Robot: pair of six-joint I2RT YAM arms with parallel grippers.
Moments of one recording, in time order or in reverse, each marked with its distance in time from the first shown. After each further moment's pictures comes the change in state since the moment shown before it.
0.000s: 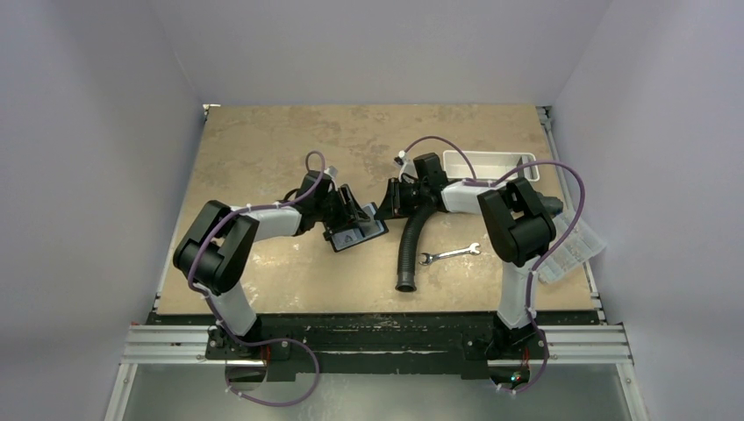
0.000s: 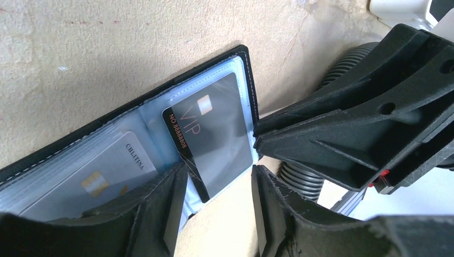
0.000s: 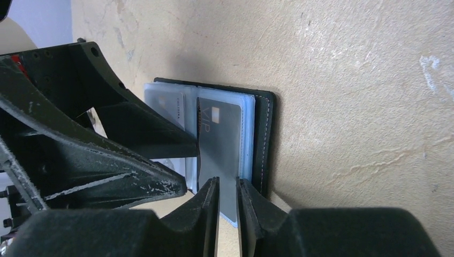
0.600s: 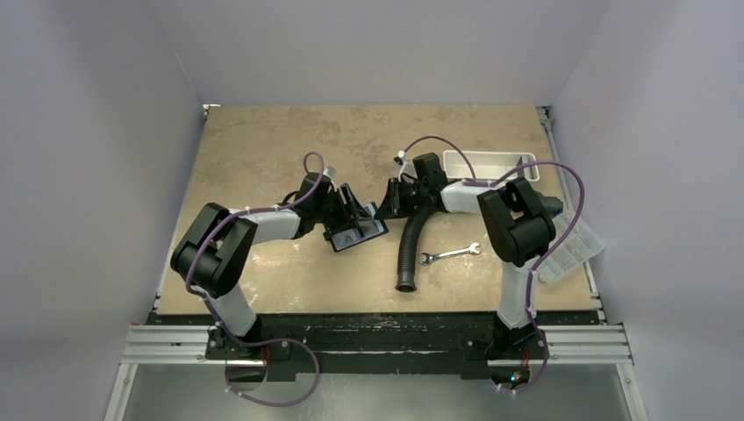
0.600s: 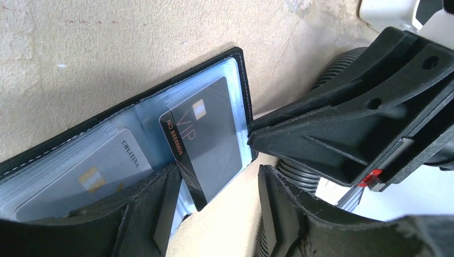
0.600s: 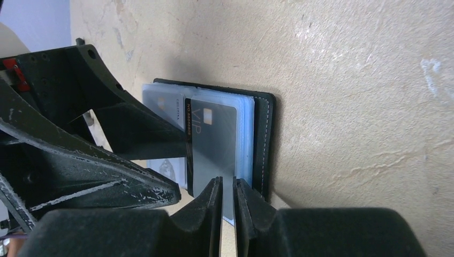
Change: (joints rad) left arm -0.003 -0.021 -0.030 0.039 -0.024 -0.023; right arm 0.005 0.006 0.002 0.004 0.005 -0.002
